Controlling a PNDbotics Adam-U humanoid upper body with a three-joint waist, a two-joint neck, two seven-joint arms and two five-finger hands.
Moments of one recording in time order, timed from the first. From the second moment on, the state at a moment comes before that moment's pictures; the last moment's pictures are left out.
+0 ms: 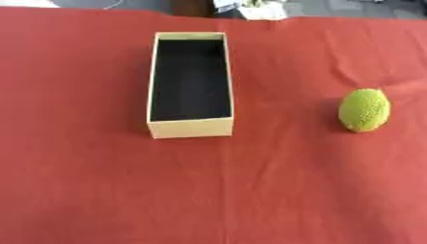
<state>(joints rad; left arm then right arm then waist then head) -0.10 0.15 0.38 -1.99 0.14 -0.28 0.15 -0.56 -0.58 -0.16 -1.62 0.35 -0.01 -0.11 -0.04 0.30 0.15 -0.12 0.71</state>
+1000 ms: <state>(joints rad) -0.08 0.16 0.38 -1.98 0.13 -0.28 0.15 -0.48 -0.86 0.03 -1.47 0.65 -0.29 0.21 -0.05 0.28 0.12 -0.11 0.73</state>
